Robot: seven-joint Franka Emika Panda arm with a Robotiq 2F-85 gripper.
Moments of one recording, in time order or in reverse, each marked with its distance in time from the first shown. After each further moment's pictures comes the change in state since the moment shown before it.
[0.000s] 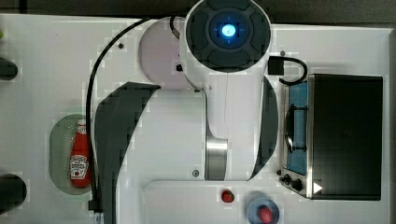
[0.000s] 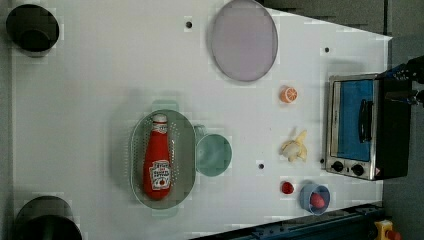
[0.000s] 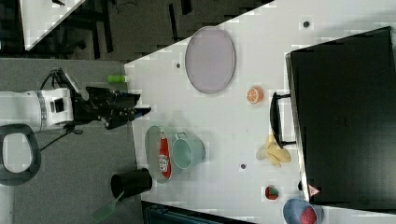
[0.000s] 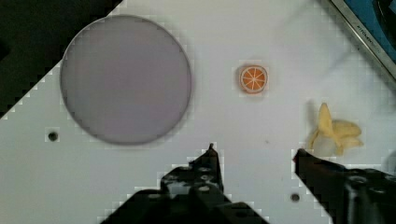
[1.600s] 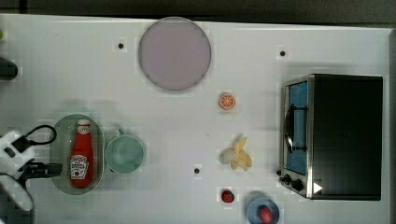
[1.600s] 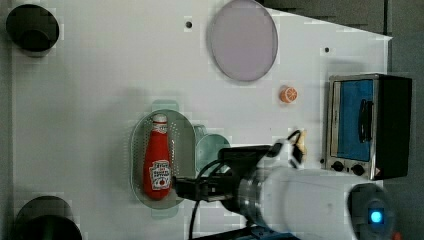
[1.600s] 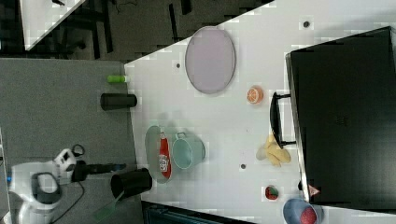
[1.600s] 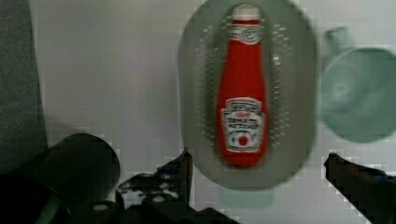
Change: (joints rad) arm -0.014 0.076 0.815 -0.324 0.071 0.359 0.004
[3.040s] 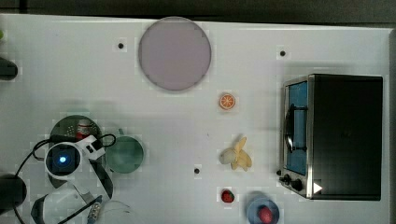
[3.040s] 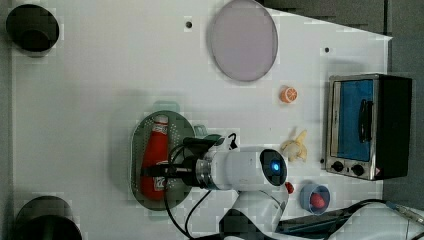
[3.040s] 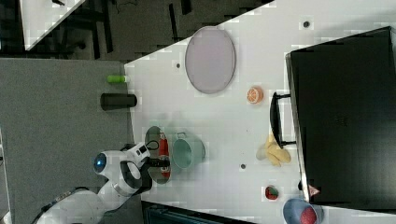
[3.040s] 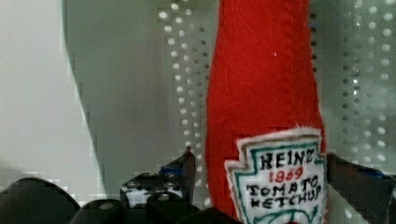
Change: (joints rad) arm 0.051 0.469 -0.138 -0.246 -0.096 0.664 0.018
